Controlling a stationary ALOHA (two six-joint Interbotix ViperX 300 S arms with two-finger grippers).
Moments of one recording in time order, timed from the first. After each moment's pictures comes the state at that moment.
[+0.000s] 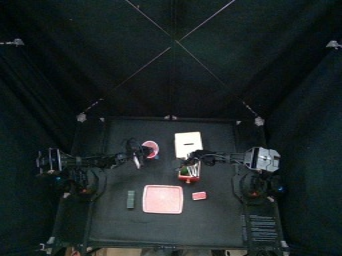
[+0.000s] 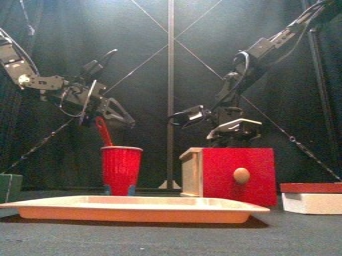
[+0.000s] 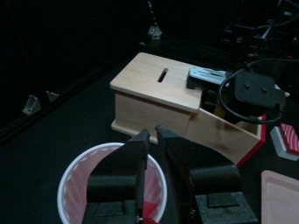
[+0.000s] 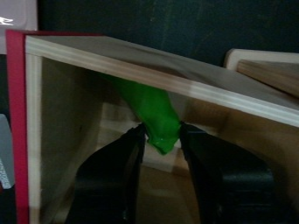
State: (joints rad) left arm 0.35 -0.19 1.08 -0.15 -0.75 0.00; right arm -0.33 0.16 0.48 0.14 0.77 -0.61
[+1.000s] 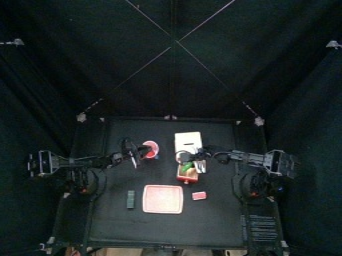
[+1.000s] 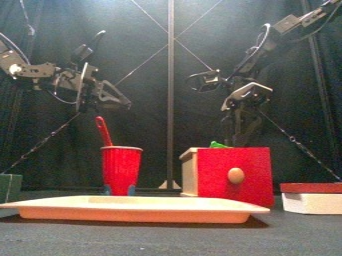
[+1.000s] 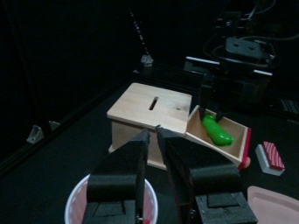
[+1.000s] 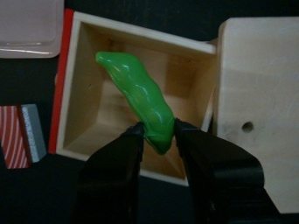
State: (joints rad) left arm 0.32 -0.36 1.13 -0.10 -0.75 0.00; right arm -0.39 -0.15 0.58 0.19 0.77 -0.59
